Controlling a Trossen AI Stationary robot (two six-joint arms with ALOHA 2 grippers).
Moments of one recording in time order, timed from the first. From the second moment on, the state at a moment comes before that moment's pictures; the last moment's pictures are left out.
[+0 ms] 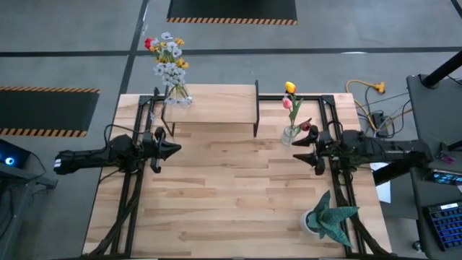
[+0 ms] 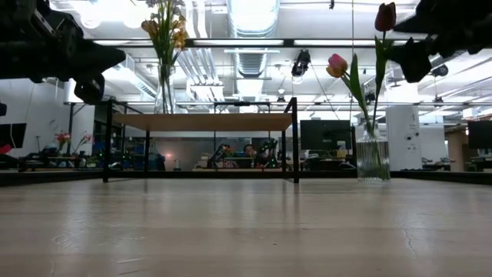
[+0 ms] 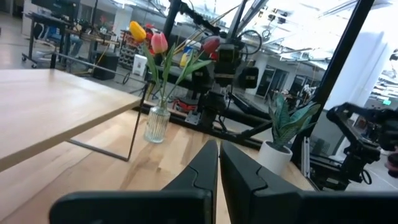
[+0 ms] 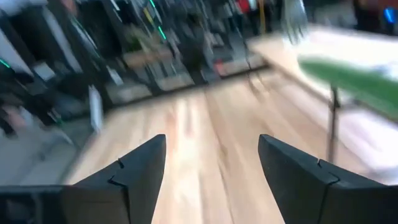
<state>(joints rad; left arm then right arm) 0.07 0.05 0.03 0.09 -0.03 -0.30 0.01 0.28 0.28 -0.12 0.02 0.29</state>
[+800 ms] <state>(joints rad) 0.07 0.05 0.03 0.09 -0.03 -0.30 0.03 0.50 0.25 -0.49 0.13 0.84</state>
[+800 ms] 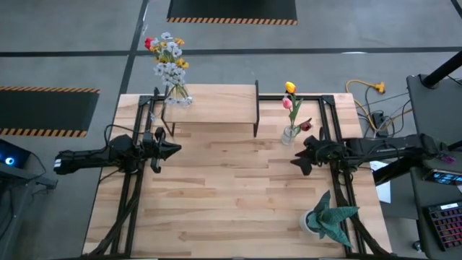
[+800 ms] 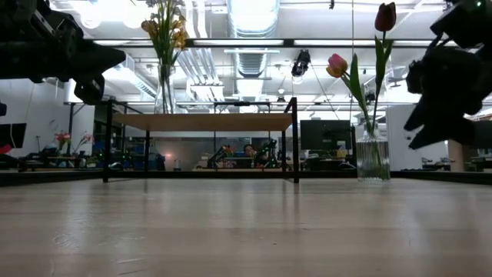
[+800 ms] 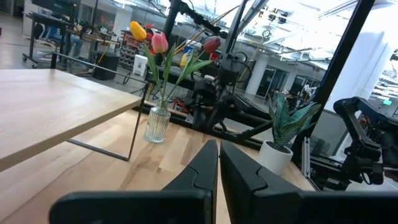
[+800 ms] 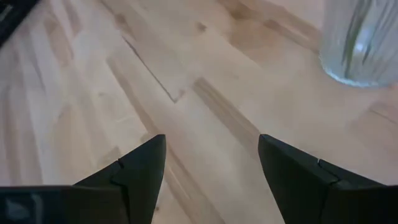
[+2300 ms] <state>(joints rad) 0.07 0.05 0.03 0.09 -0.03 -0.30 0.03 0.57 0.11 -0.03 0.81 0.51</state>
